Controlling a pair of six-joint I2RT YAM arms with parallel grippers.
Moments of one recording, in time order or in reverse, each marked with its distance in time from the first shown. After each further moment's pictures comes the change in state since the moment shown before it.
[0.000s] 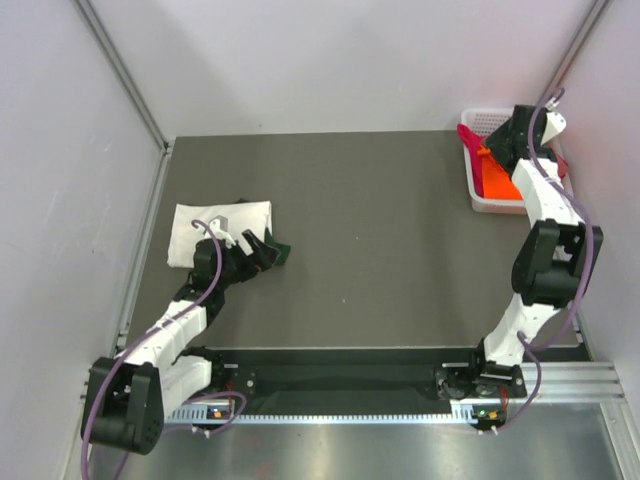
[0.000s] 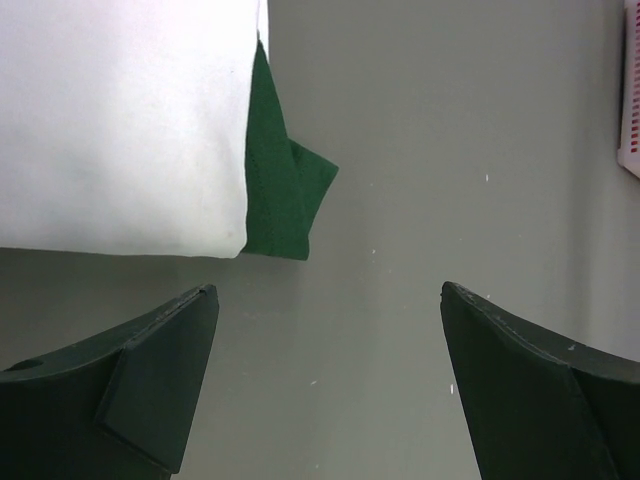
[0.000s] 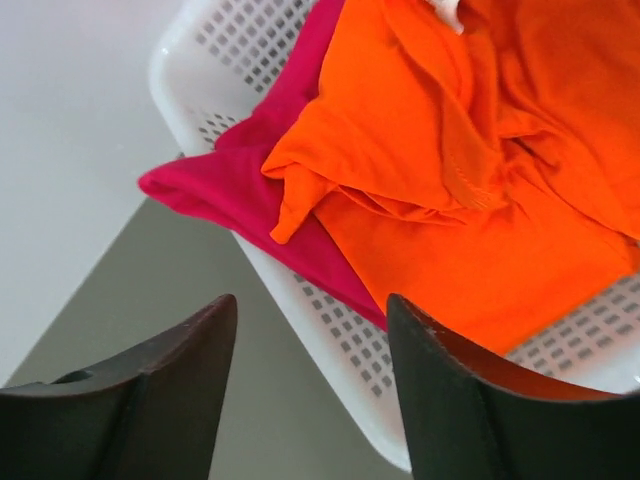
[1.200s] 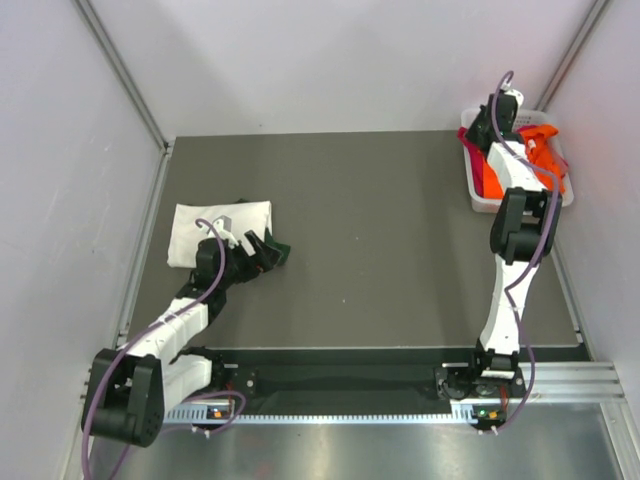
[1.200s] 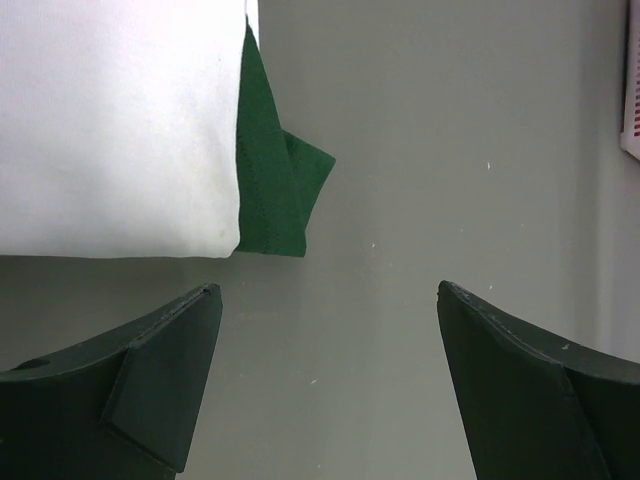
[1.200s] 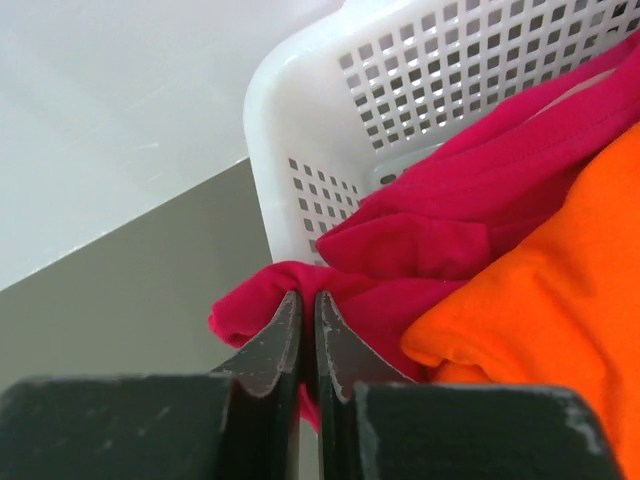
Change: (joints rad) left arm -0.003 0.043 -0.002 0.034 0.031 0.010; right arm 0.051 0.537 0.482 0.122 -0.174 -0.286
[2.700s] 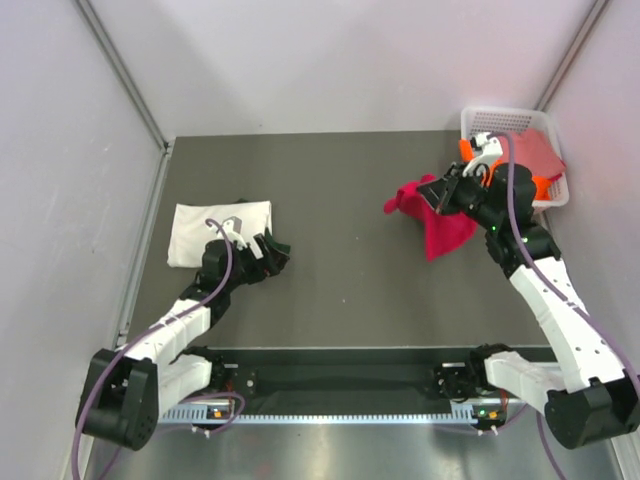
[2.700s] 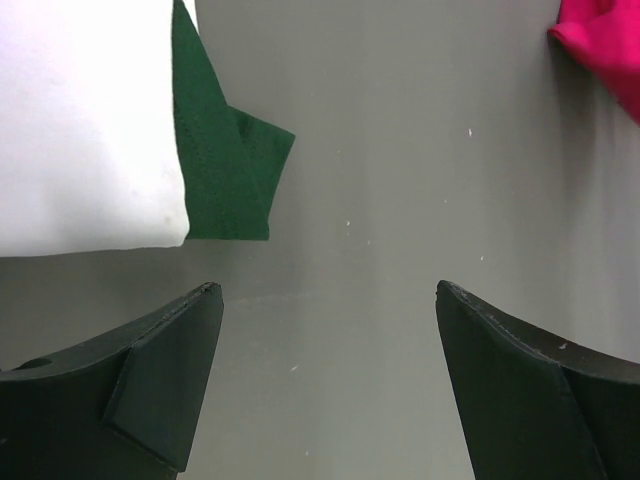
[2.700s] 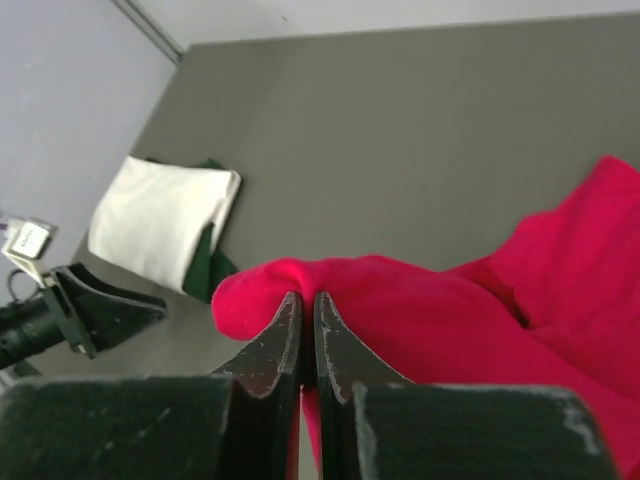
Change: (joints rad) left arm -0.076 -0.019 -0.004 0.003 -0.011 0.028; right arm 0.327 -1.271 -0.978 0.012 -0.387 -0.016
